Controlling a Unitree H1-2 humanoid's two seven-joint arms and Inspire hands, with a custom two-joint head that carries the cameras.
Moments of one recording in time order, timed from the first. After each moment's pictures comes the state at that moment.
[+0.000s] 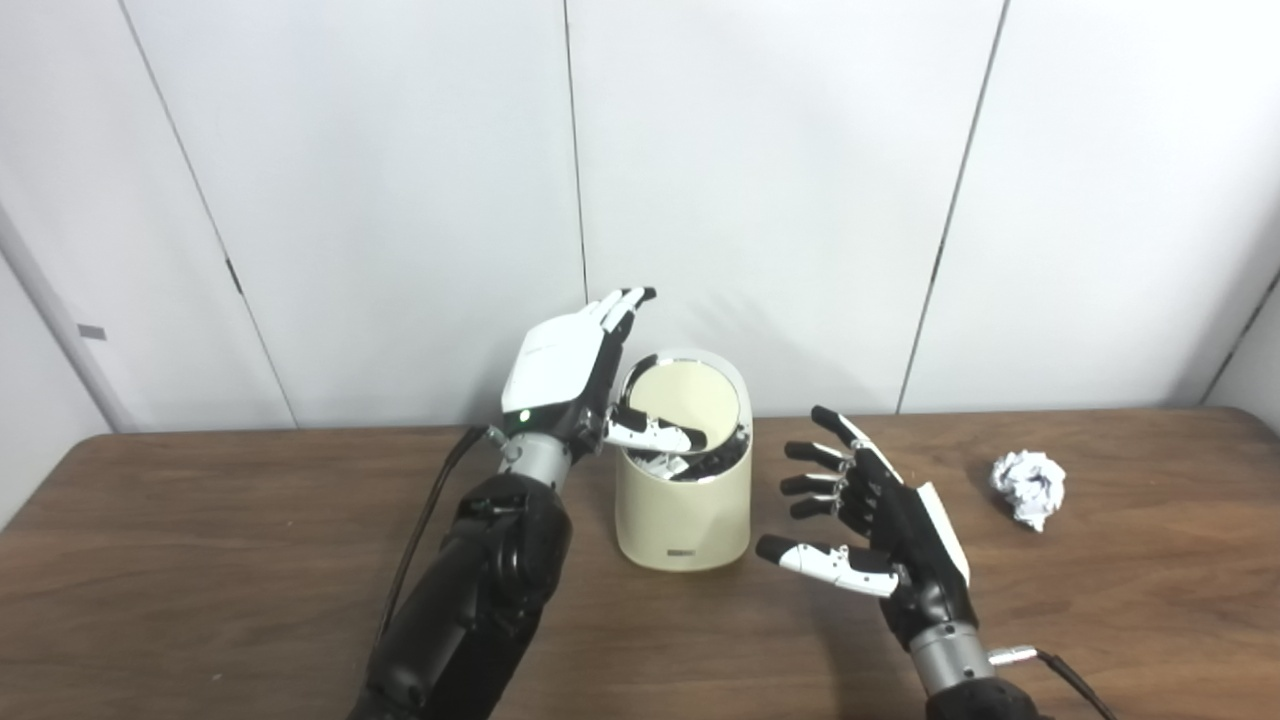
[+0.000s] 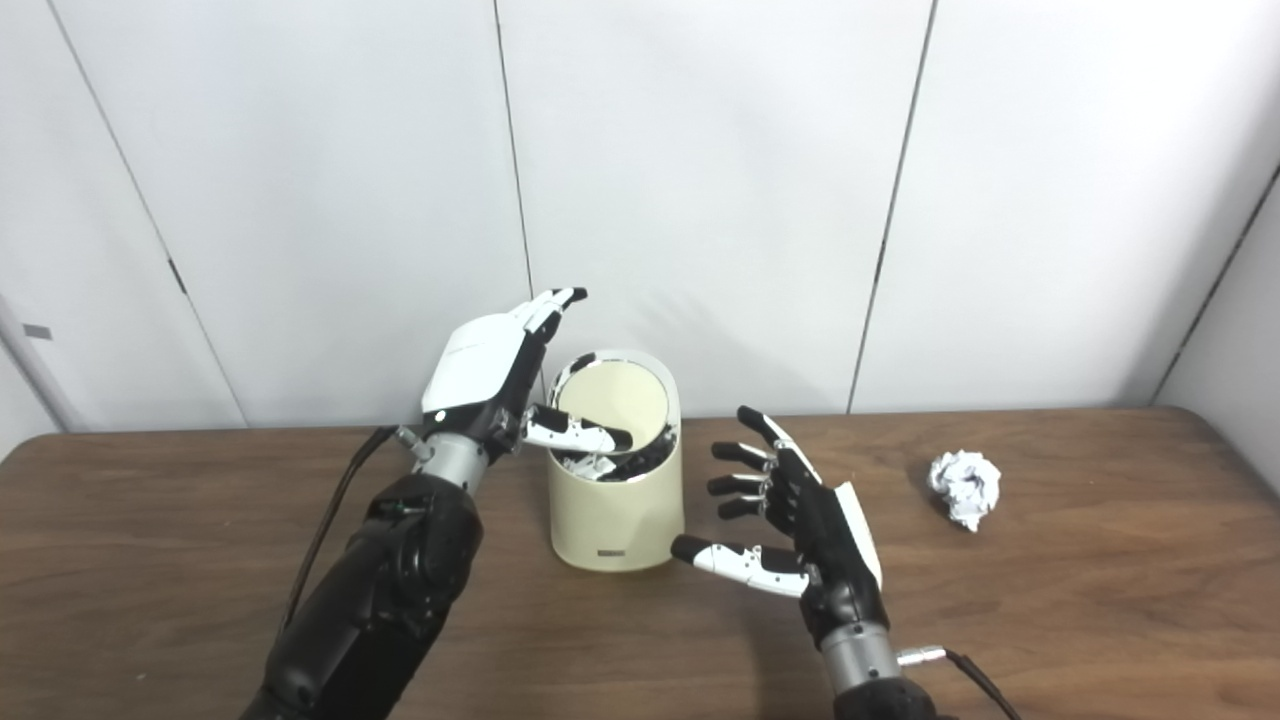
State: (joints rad) left arm -0.72 0.11 -0.37 0.24 0.83 0.25 0.02; right arm -0.20 -0.04 0.01 -0.11 -0.09 0.05 0.00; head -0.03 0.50
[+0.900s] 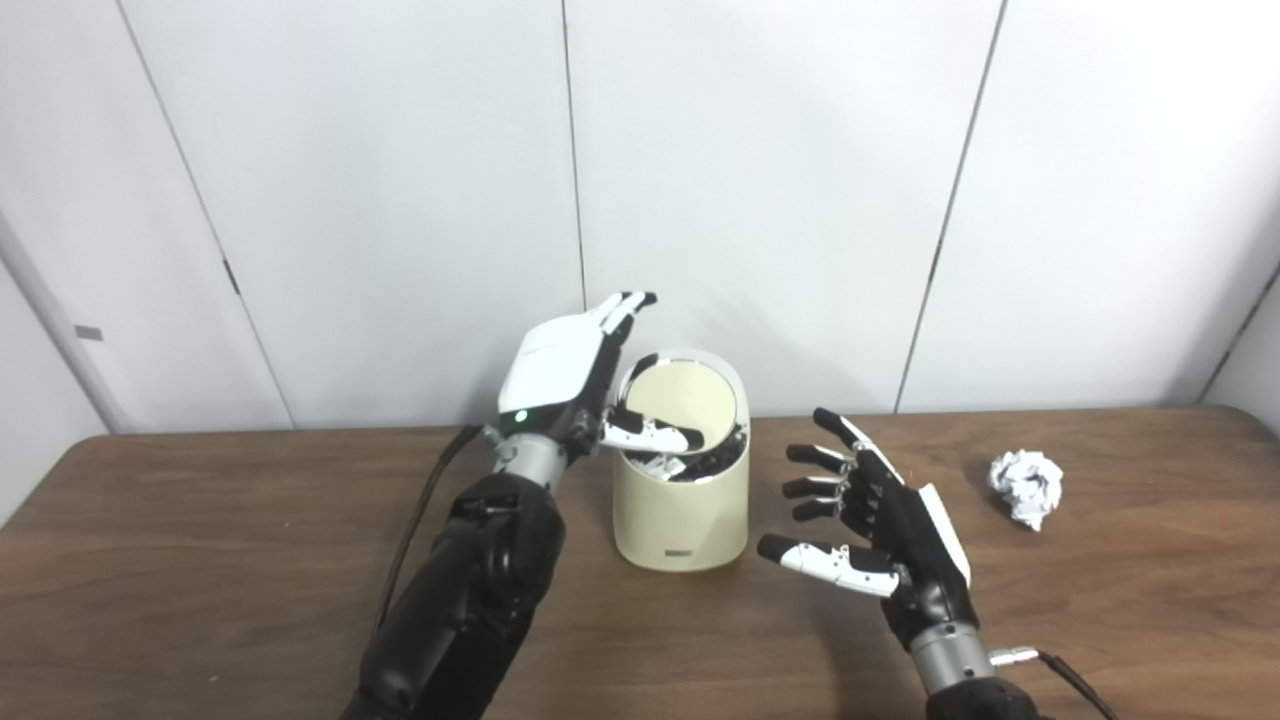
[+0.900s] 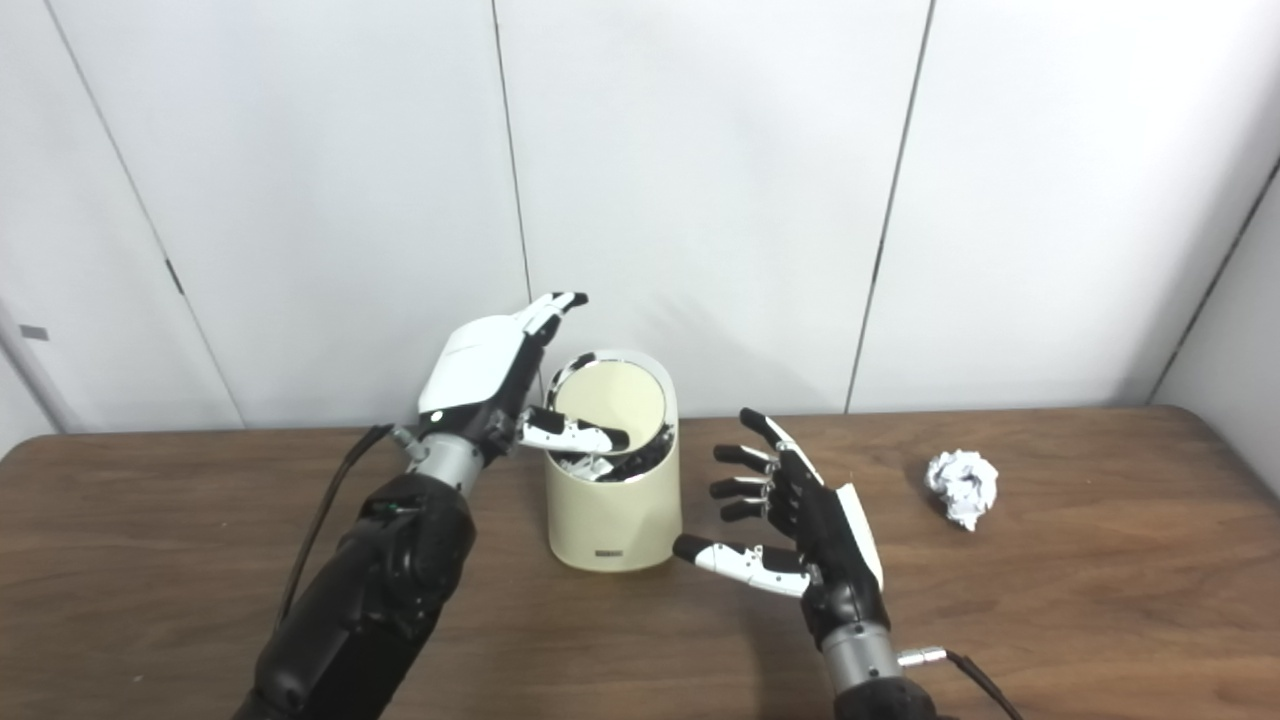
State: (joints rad) left arm -0.68 0.10 -0.31 0.20 0.73 0.23 0.00; right arm -0.20 -0.04 0.01 -0.11 -0.10 0.07 -0.01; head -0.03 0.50
